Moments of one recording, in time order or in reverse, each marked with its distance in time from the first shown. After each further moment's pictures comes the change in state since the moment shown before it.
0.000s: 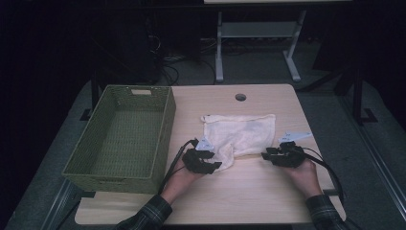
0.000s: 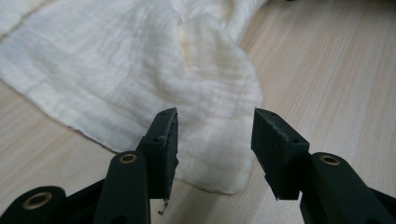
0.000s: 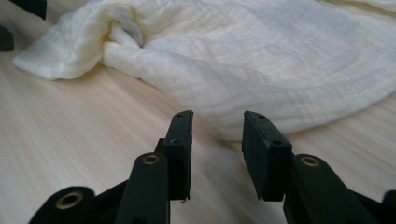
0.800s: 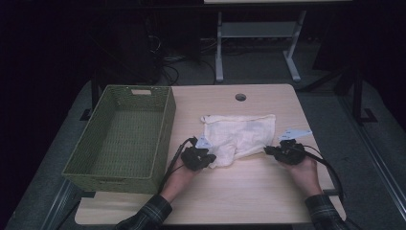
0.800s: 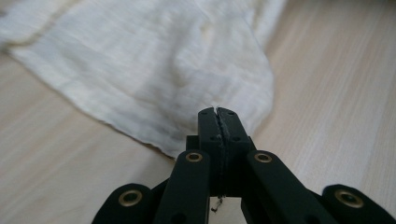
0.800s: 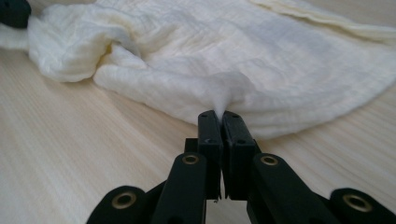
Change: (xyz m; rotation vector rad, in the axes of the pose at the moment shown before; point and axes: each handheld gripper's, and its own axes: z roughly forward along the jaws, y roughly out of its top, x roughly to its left) left arm 0.008 0.005 -0.012 0.003 0.058 -0.015; right arm -0.001 0.008 -0.011 -0.017 -0.037 -0.029
